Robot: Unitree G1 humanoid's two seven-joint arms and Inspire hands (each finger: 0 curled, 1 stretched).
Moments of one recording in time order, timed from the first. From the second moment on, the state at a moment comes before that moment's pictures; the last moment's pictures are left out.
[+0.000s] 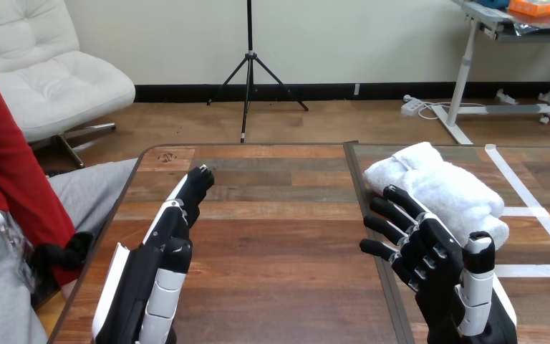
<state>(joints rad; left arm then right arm) 0.50 0.13 -0.15 -0.28 -0.11 -0.47 -0.13 0.41 -0.10 -0.02 -0.18 0.34 -0.25 0.38</state>
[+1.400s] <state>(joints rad) 0.48 0.12 -0.15 -0.28 -0.11 -0.46 -0.13 0.19 -0.14 -0.02 -0.03 0.28 -0.20 0.39</state>
